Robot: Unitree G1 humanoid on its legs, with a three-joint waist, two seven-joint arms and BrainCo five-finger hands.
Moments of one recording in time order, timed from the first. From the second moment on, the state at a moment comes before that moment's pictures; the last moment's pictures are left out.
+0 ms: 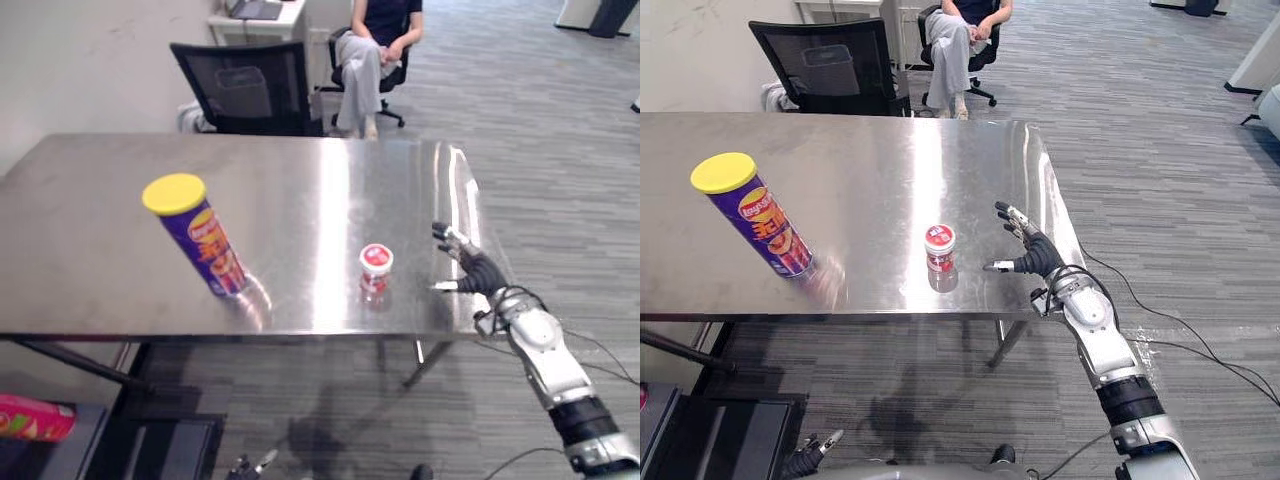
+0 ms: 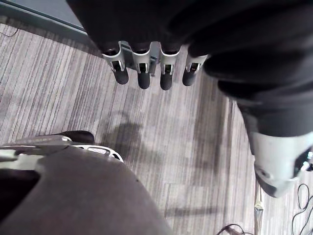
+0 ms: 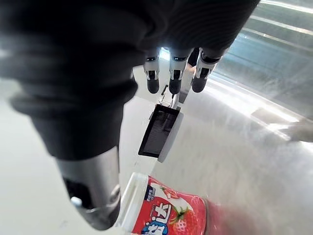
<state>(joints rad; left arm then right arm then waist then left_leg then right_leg) 0.27 0.17 -0.01 0.91 -0.21 -0.14 0.10 -0.26 -0.47 0.16 0.18 0.16 -0.22 0.22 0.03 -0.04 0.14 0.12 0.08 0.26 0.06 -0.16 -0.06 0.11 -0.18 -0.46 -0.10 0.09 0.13</state>
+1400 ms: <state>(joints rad) 0.28 0.16 -0.01 0.88 -0.21 -0.14 0.08 -0.45 -0.33 0.25 0.45 0.12 -0.23 0.11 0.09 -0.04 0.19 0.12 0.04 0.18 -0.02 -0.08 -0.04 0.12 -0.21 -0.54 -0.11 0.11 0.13</state>
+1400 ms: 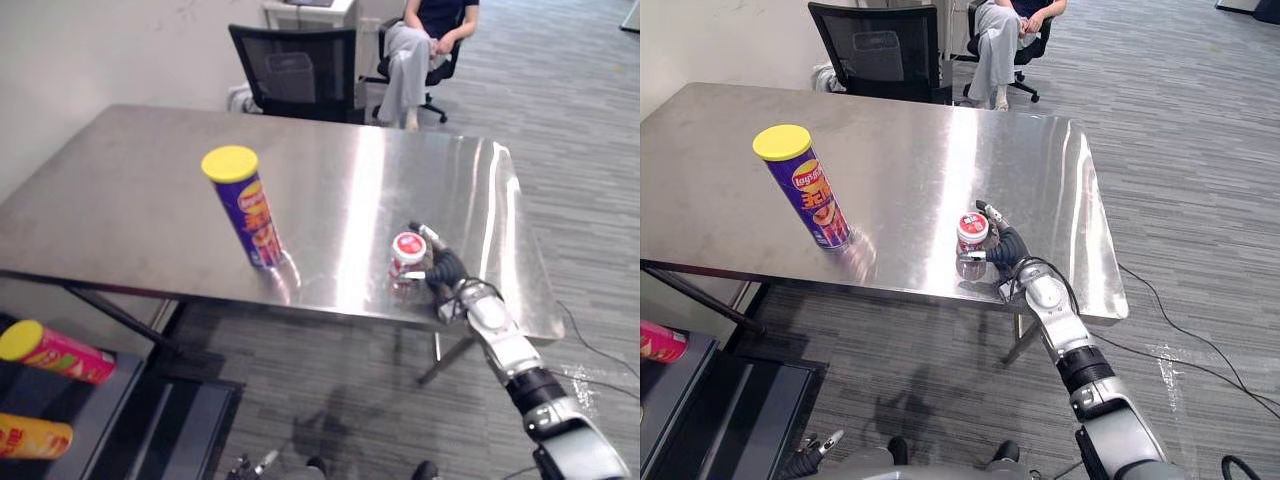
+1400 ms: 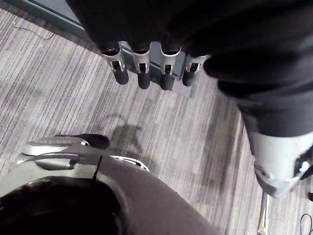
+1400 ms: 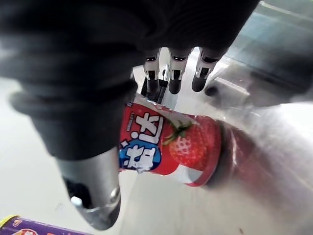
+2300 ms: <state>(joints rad) 0.28 0.16 -0.01 0.87 -0.19 -0.14 0.08 -0.49 -0.27 0.27 0.40 0.14 -0.22 0.04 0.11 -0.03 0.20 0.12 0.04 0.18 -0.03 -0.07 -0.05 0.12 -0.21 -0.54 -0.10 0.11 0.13</state>
